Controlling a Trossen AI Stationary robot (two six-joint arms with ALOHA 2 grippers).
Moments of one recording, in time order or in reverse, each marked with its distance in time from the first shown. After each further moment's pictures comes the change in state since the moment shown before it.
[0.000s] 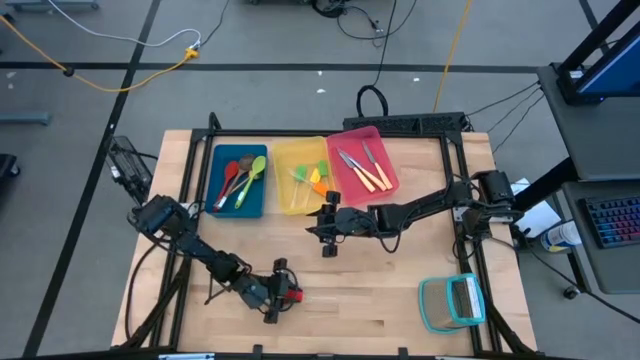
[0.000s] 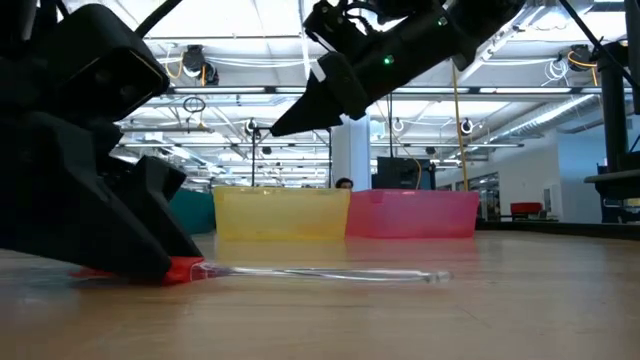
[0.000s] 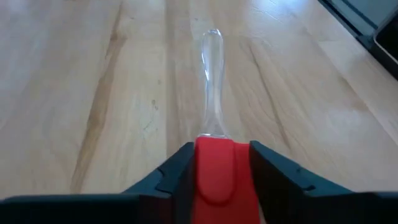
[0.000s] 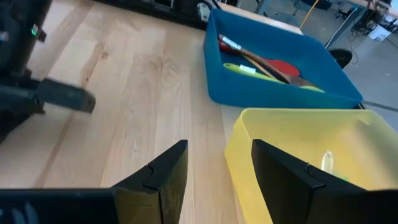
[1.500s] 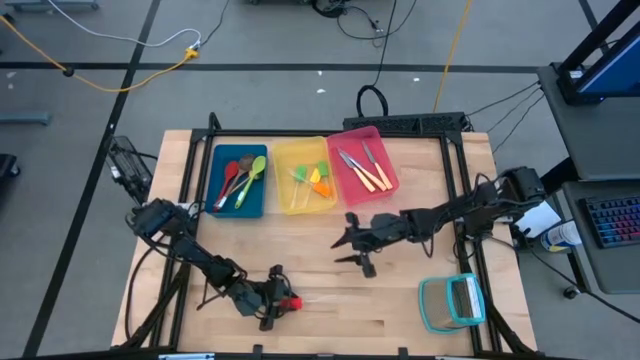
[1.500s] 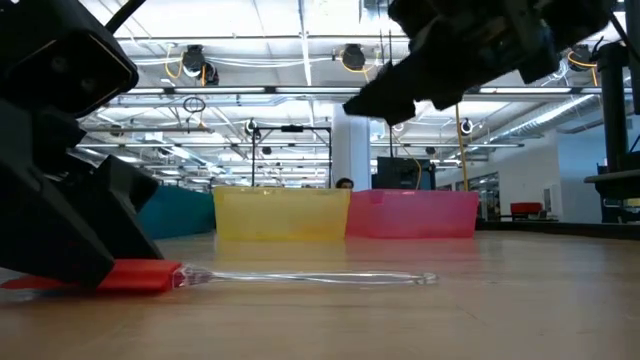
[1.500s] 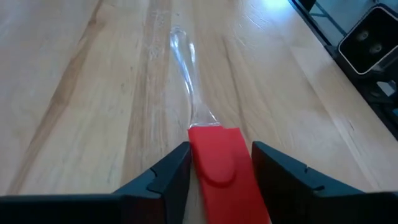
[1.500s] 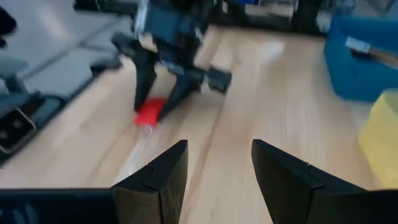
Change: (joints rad) left arm -0.067 -0.003 -0.004 0.036 -0.028 -0.125; right arm 0.063 -0.237 -0.340 0.165 -0.396 0.149
